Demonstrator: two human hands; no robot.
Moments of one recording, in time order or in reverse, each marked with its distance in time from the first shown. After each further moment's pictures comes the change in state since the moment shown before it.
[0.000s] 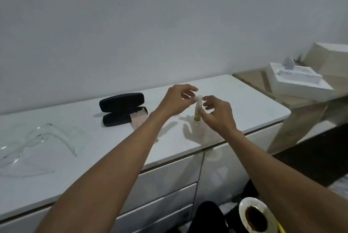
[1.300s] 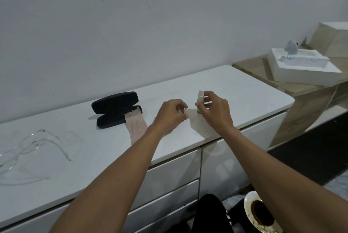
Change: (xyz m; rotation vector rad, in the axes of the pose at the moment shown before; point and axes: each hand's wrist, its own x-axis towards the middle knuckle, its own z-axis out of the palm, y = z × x) left_hand -0.016 -0.052 0.040 0.127 0.015 -0.208; right_hand 0.003 0.029 0.009 0.061 -0.021 0.082
